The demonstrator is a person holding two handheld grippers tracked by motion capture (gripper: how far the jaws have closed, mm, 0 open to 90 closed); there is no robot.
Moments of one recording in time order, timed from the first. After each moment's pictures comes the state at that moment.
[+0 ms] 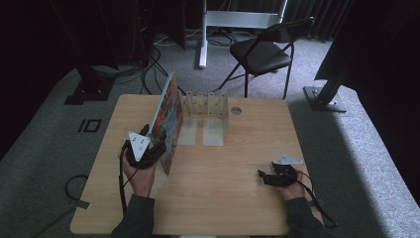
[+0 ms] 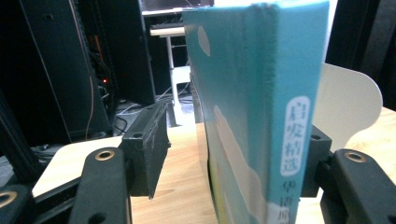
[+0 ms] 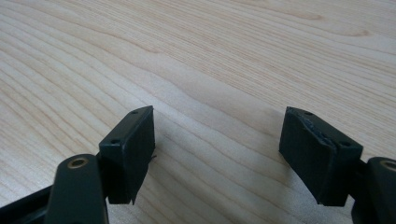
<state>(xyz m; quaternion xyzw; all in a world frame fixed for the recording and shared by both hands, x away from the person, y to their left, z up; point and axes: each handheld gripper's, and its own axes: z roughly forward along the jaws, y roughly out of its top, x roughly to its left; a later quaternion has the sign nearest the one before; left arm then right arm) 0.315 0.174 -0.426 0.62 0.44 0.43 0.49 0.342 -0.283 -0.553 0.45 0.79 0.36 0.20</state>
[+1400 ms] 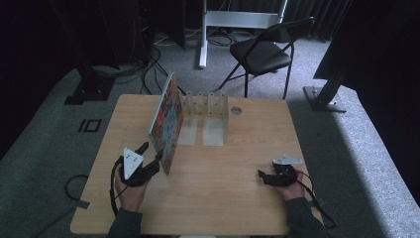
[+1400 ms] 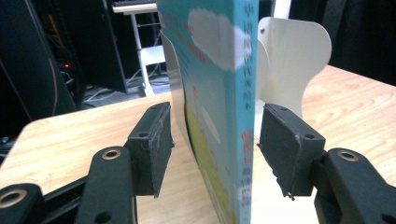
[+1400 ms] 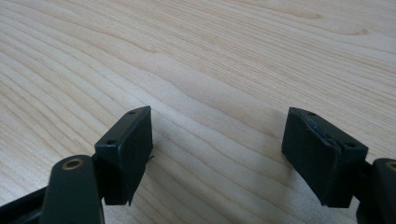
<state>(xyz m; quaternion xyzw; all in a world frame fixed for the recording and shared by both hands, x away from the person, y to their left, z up) 0.280 0.197 -0.457 0.67 0.41 0.37 0.50 0.342 -0.283 -0.553 0.45 0.79 0.36 0.20</state>
